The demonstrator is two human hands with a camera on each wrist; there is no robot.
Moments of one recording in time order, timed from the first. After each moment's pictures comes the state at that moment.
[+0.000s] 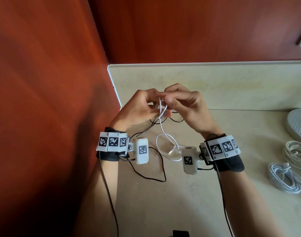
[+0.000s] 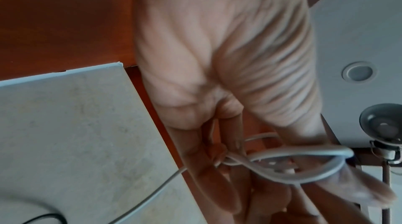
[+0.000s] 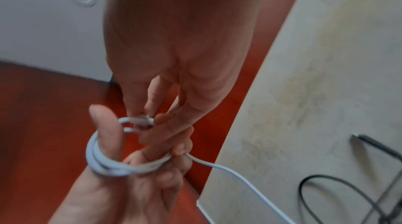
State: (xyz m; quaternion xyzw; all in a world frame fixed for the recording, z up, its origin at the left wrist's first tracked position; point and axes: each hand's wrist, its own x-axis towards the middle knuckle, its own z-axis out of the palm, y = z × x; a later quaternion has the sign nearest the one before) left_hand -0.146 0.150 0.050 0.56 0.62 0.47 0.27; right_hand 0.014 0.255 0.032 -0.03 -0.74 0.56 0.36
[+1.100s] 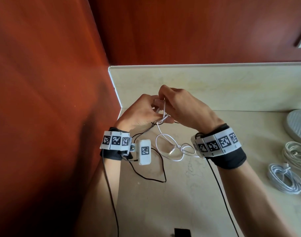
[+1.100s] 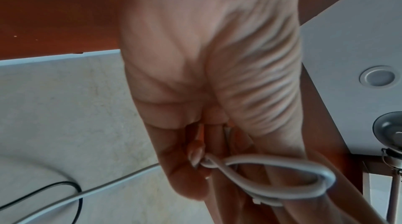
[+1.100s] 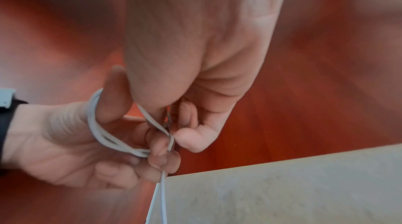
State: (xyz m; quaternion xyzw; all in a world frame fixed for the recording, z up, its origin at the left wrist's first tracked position) left_hand -0.145 0.156 0.045 0.55 0.66 0.41 0.29; right_hand 0.000 0.264 0.051 -0.10 -0.95 0.18 0.23
